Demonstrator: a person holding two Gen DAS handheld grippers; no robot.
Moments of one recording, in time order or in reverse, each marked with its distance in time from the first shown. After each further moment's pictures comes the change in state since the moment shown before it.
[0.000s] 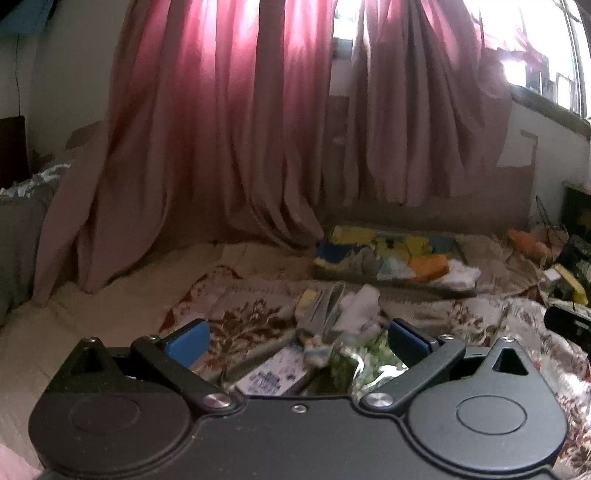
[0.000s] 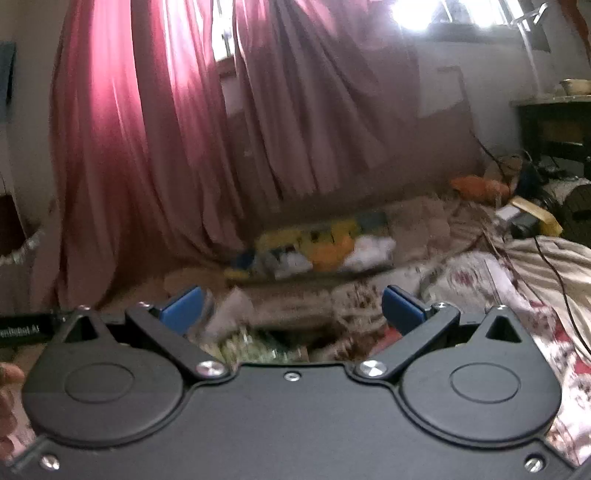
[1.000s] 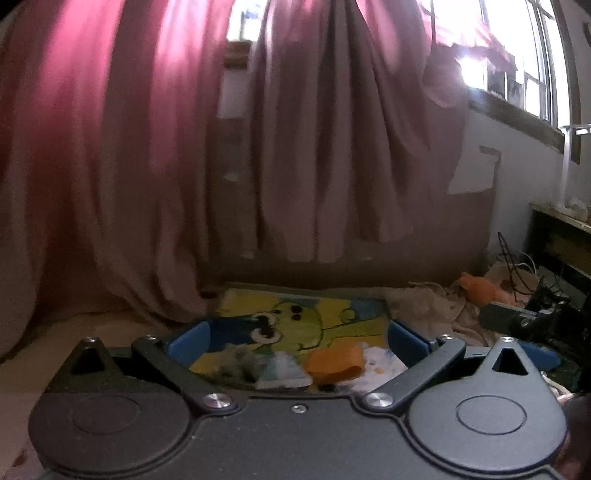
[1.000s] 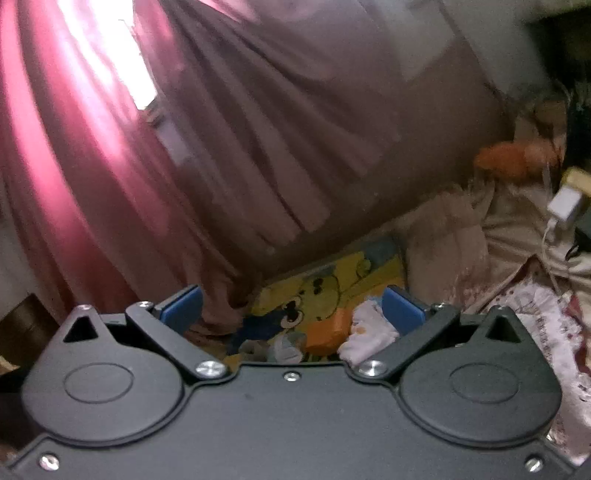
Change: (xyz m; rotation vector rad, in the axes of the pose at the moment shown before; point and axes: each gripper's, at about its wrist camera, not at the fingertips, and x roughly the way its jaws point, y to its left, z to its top) left arm 0.135 -0.163 0.136 0.049 -0.042 -0.156; right arm 0.194 -0.146 0.136 0.300 0.033 0.177
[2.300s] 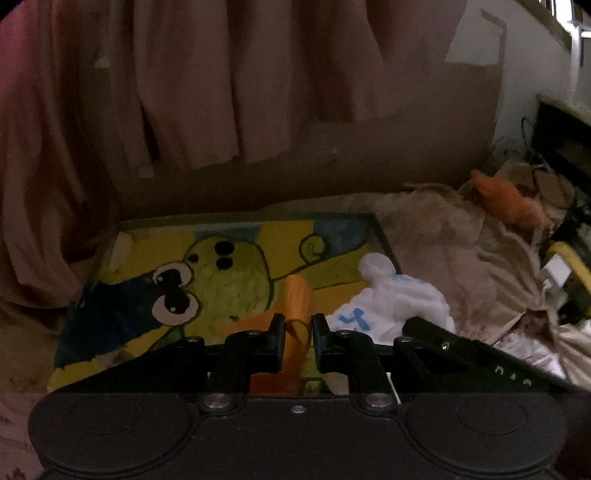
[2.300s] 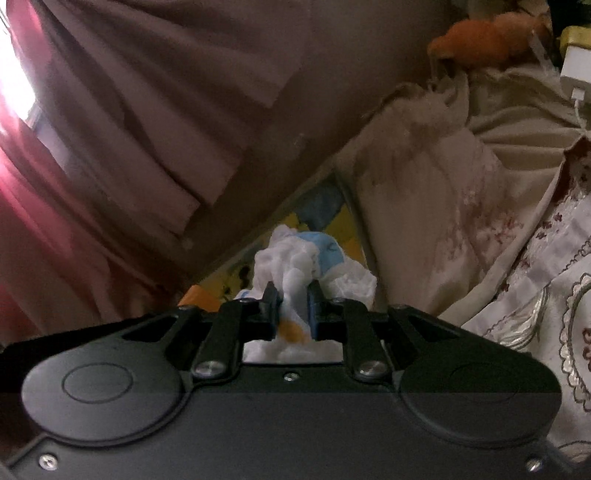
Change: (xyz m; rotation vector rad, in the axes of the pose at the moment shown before) left arm 0.264 -0.049 -0.024 0.141 0.341 -0.147; right arm 0.201 -0.094 -0.061 0.239 0.057 -0.157
